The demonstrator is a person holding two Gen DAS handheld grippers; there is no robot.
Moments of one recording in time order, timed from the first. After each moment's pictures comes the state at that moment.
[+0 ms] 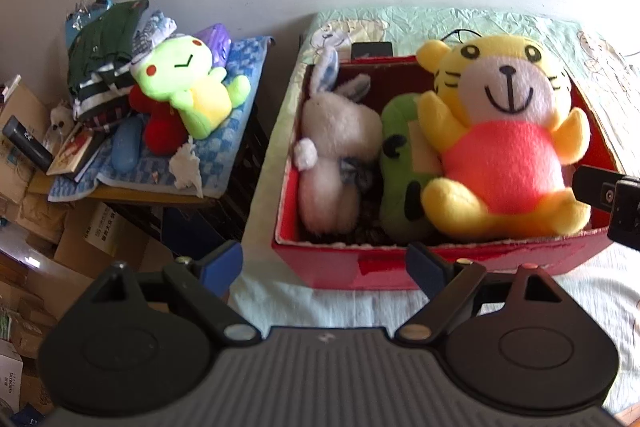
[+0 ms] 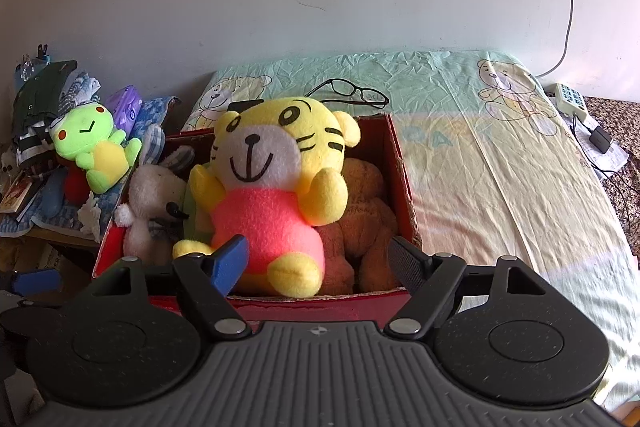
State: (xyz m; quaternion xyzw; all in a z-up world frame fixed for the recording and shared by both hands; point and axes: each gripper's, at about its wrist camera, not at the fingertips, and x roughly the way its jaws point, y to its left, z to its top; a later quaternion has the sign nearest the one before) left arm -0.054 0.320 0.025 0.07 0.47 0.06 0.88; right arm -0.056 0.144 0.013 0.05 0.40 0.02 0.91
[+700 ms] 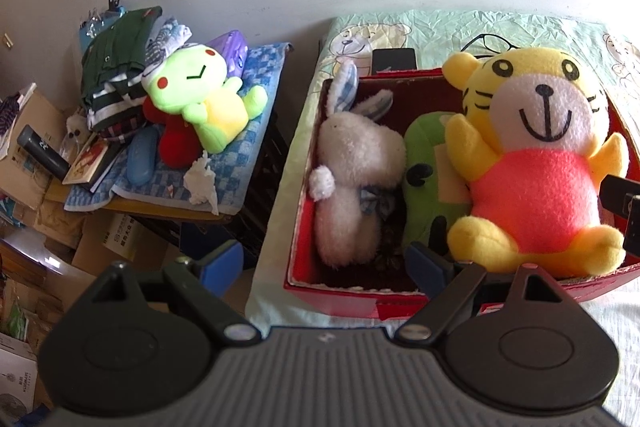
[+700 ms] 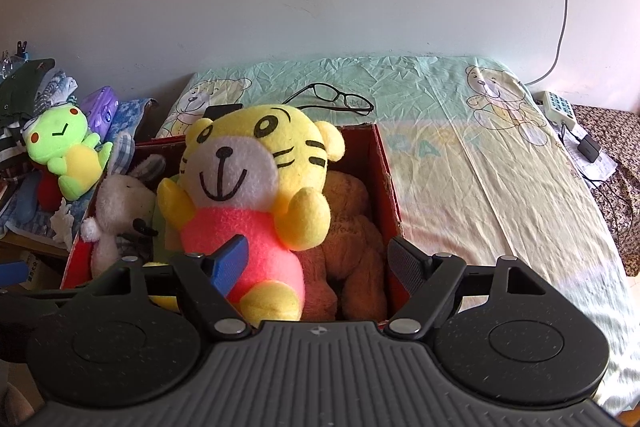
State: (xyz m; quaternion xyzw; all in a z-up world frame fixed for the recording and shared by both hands) left arm -0.023 0.320 0.019 0.09 0.47 0.09 0.87; right arm -0.034 0.143 0.001 0.03 0.40 -0.01 0.91
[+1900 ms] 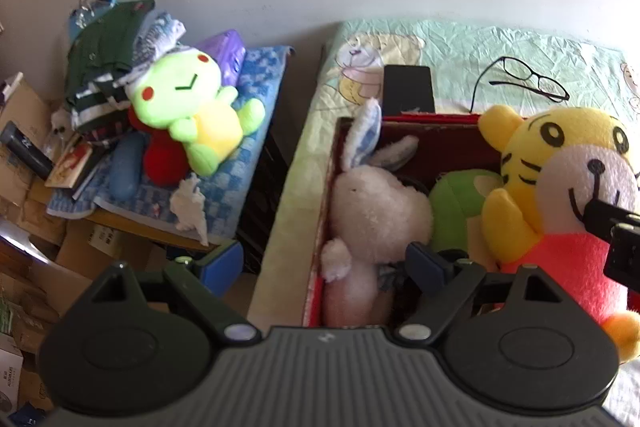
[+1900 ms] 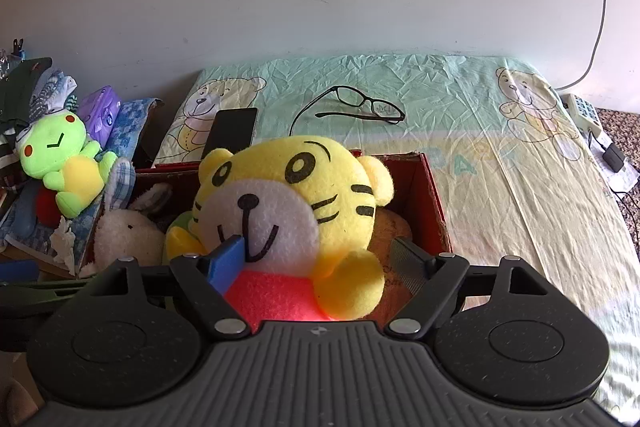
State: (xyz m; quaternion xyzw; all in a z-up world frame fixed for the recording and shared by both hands) left arm 0.041 0.345 0.016 0.05 0.48 0.08 0.87; right arm 0.025 0.161 0.001 0.05 0.43 0.02 0.90
